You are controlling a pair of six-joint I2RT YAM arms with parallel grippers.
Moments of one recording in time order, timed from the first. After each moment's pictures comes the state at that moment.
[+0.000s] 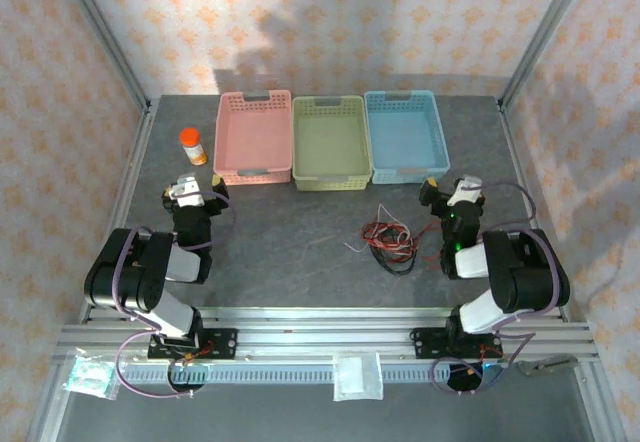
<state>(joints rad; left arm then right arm) -0.02 1.54 0.20 1.25 -0.32 -0.09 0.03 1.52 0.23 1.11 0.16 0.19</state>
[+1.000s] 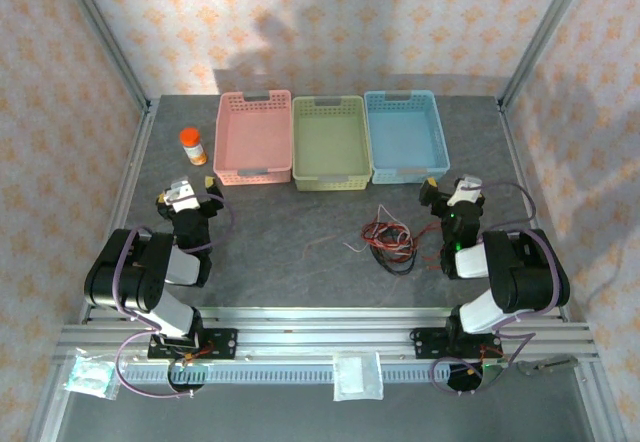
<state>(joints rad) -0.02 1.54 0.17 1.28 -0.42 -0.13 0.03 1.52 0.23 1.11 0.16 0.19</state>
